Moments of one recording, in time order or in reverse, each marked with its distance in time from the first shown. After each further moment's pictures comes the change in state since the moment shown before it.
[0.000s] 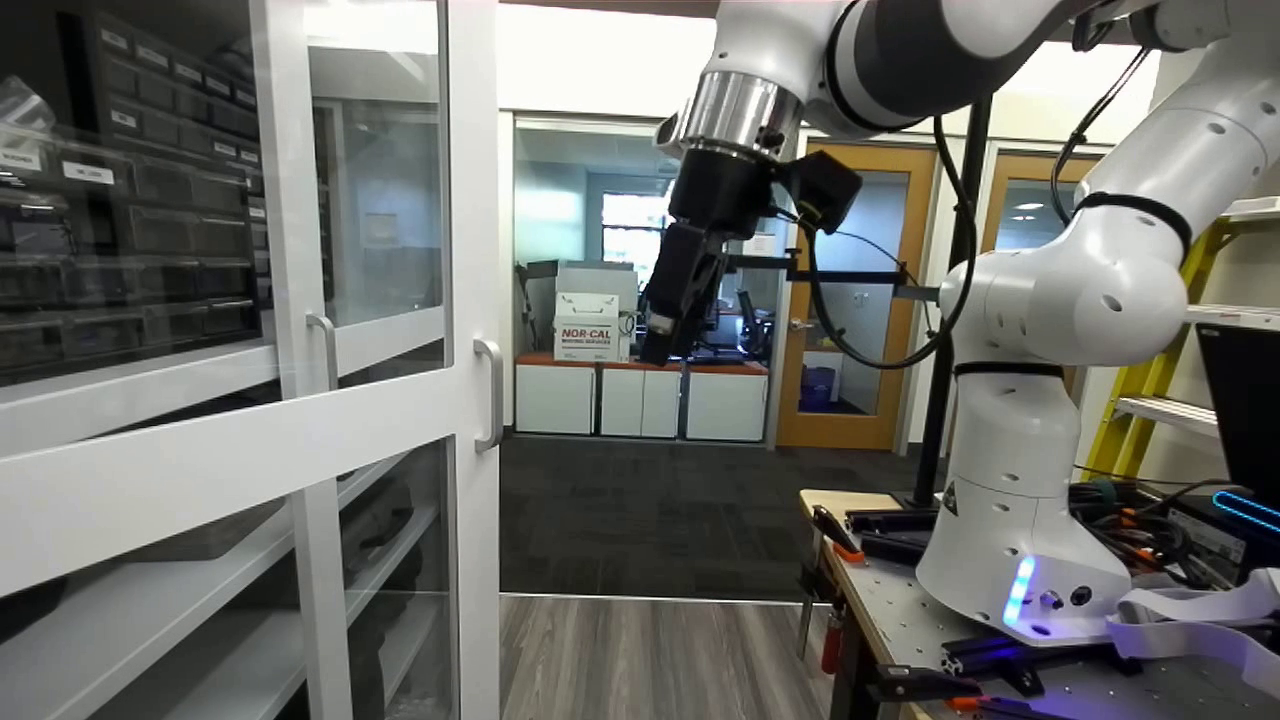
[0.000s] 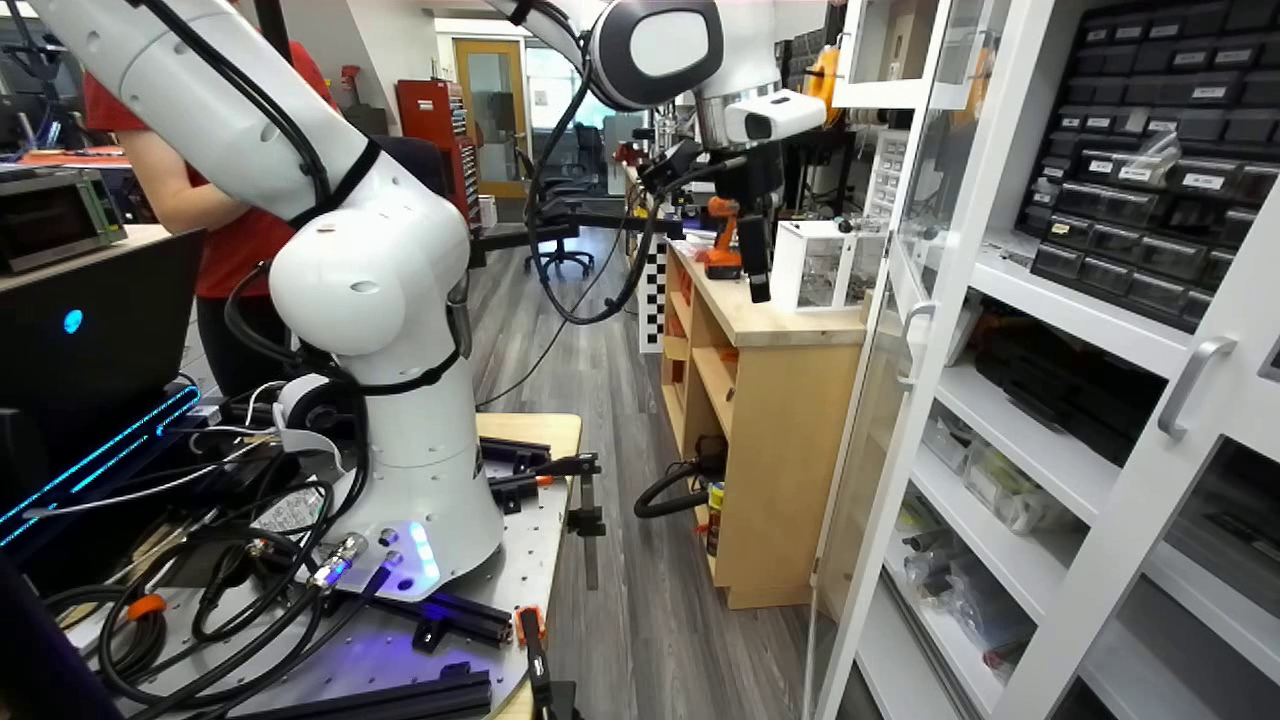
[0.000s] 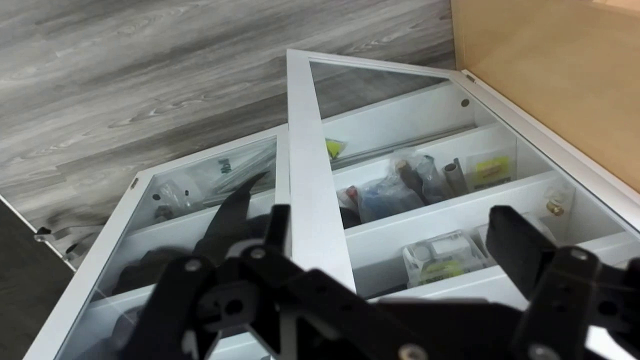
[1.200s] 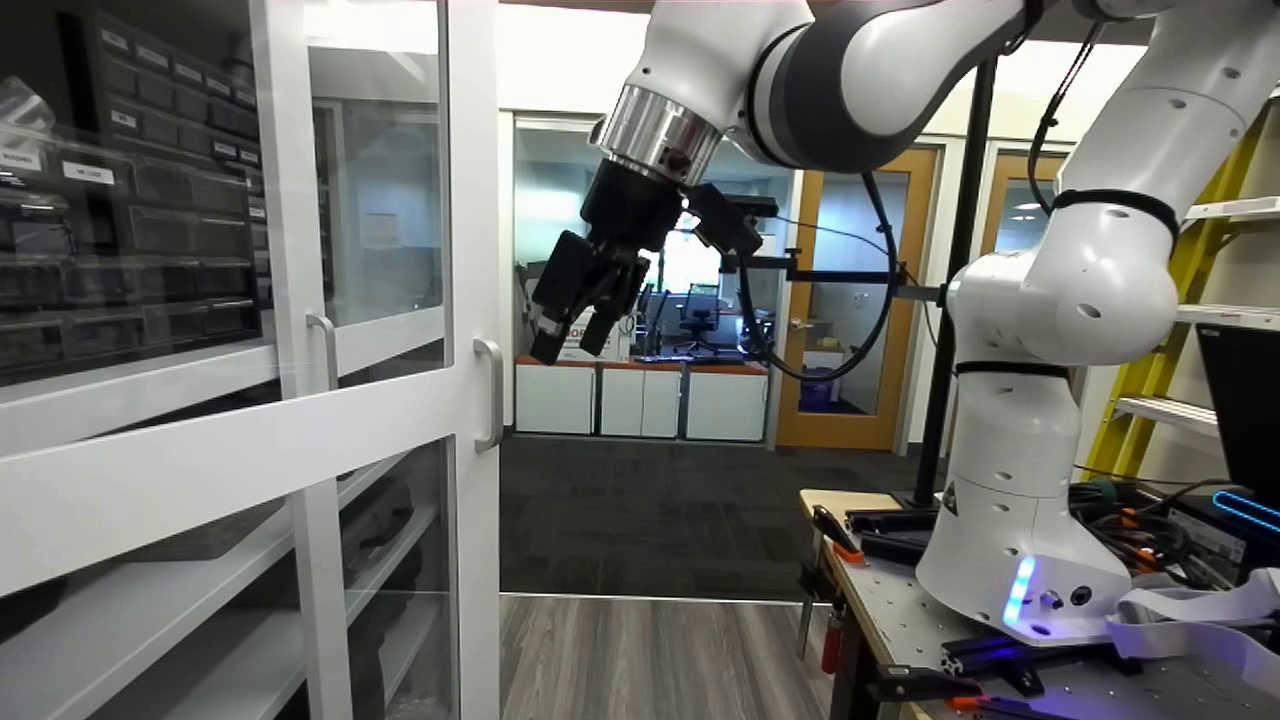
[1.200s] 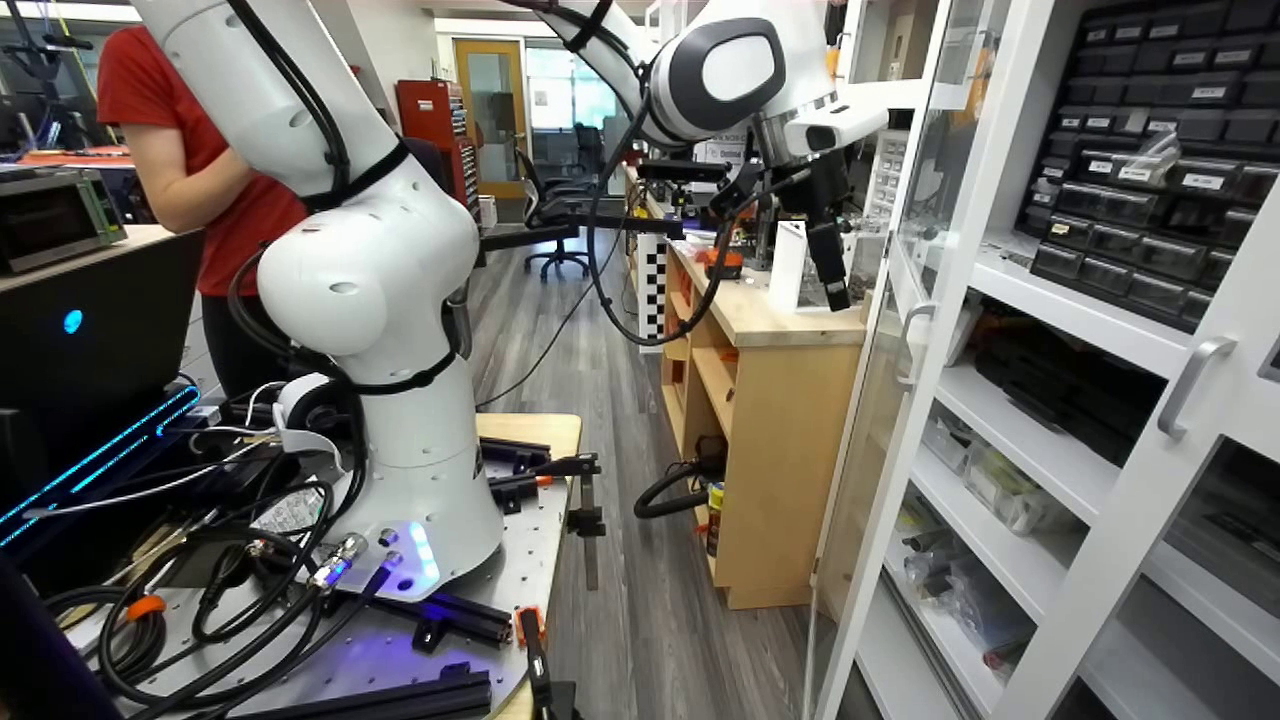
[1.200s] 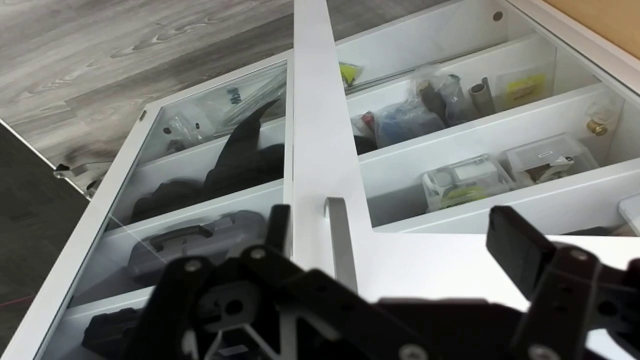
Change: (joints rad) arm -0.107 0.227 0.049 0.105 -0.210 0.240 0.151
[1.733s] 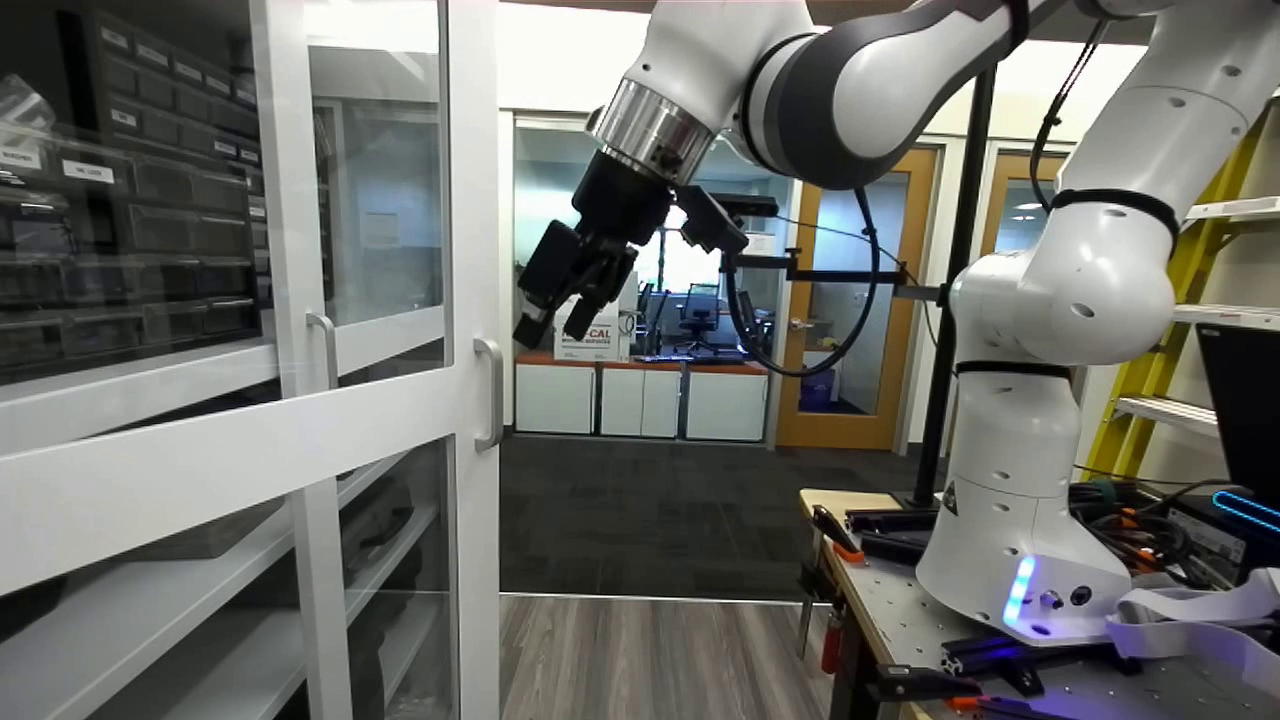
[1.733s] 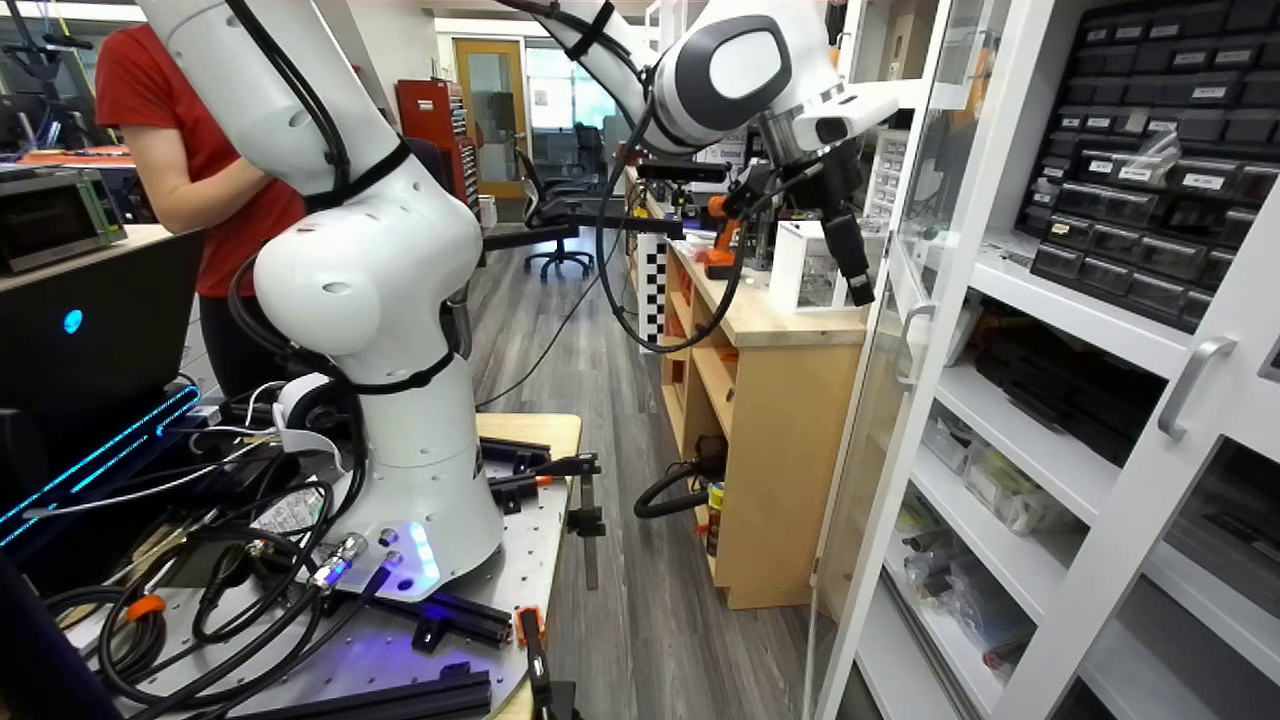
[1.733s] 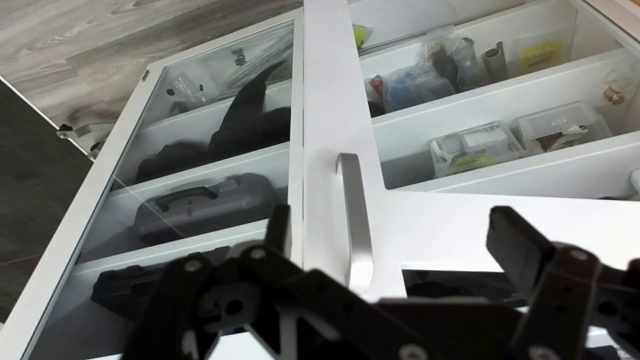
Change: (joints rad) arm -0.036 0.005 0.004 -0.002 -0.099 0.078 0.037
